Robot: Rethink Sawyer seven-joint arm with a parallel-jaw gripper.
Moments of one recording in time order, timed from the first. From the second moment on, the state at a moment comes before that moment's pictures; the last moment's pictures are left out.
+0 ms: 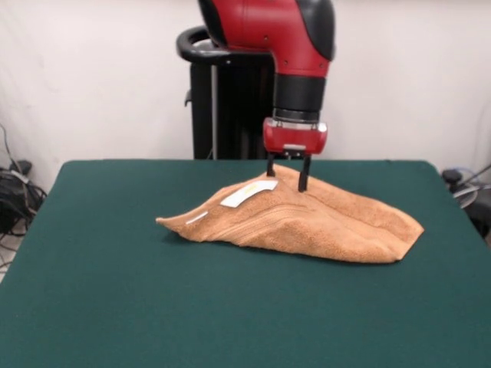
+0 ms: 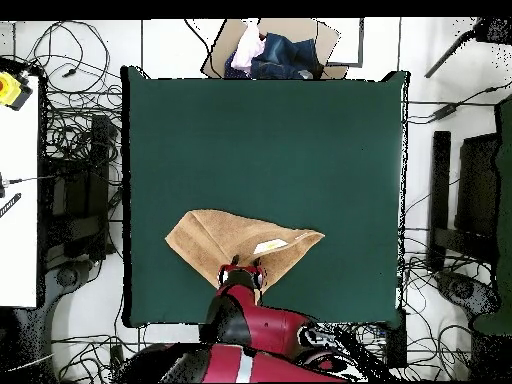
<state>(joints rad) -0.23 -0.52 -0.05 2.25 -0.15 -0.50 1.63</state>
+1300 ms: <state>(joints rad) -0.22 -0.52 -0.08 2.14 -0.15 -0.67 1.63</state>
